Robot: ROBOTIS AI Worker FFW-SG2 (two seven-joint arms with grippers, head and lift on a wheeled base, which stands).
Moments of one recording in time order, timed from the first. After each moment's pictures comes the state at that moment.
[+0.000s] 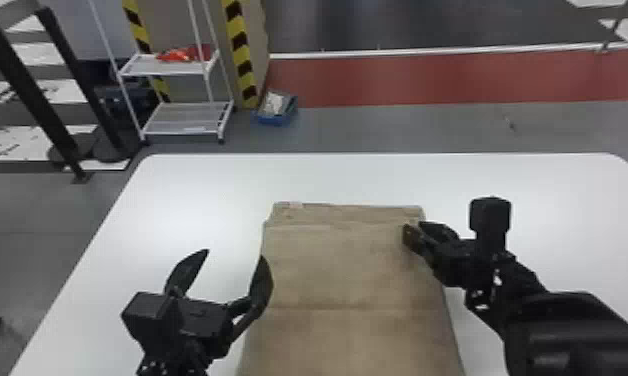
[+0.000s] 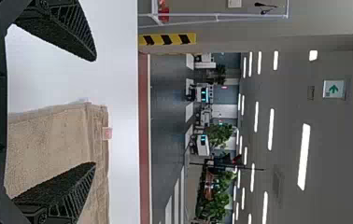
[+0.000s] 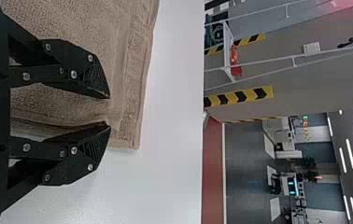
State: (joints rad) left arm 0.53 0.01 0.02 -1.97 0.02 -0.03 -0.12; right arm -0.07 -0.03 0.10 -1.46 -0.06 0.39 0.28
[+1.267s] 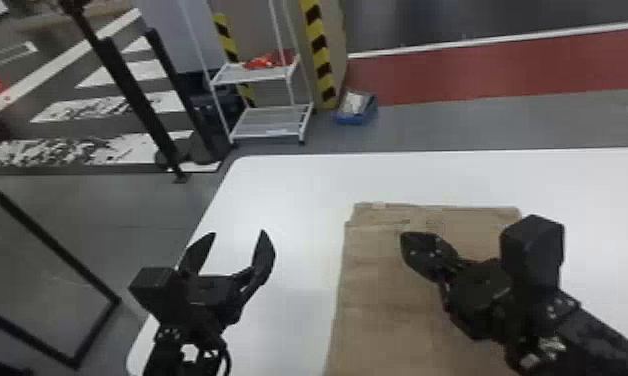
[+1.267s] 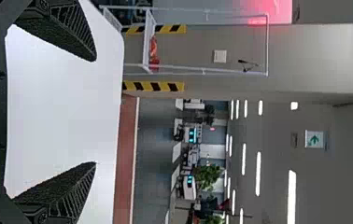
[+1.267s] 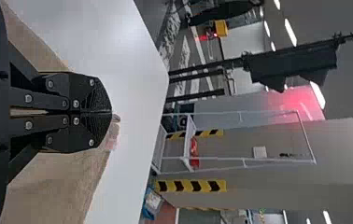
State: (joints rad) left arm 0.50 0.01 0.28 -2.02 0.16 0.01 -0.14; right arm 0.21 -0.08 0.39 -2.03 -0.01 0.49 0.35
